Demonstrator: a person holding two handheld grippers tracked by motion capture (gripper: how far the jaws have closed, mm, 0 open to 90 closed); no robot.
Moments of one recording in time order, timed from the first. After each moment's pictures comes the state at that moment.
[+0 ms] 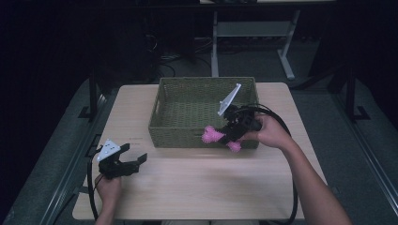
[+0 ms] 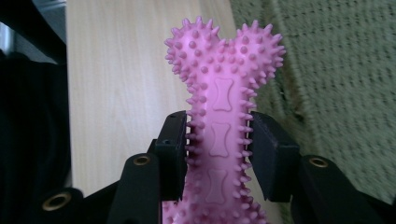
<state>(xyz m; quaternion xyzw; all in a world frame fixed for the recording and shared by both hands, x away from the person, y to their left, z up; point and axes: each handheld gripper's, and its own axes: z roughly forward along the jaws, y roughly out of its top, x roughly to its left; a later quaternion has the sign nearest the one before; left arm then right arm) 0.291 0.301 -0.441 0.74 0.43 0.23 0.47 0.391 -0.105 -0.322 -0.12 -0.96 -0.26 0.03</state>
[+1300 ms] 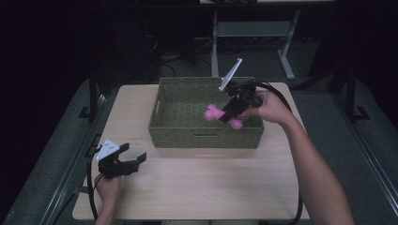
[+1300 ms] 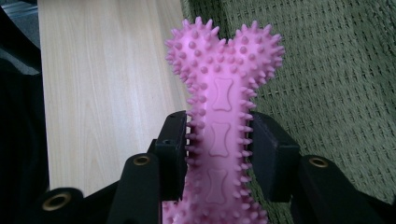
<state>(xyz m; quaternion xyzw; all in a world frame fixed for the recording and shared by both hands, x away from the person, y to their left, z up) 0.292 0.302 -0.441 0.73 0.43 0.22 0.47 0.442 -0.110 -0.286 -0.14 -0.96 -0.25 0.02</state>
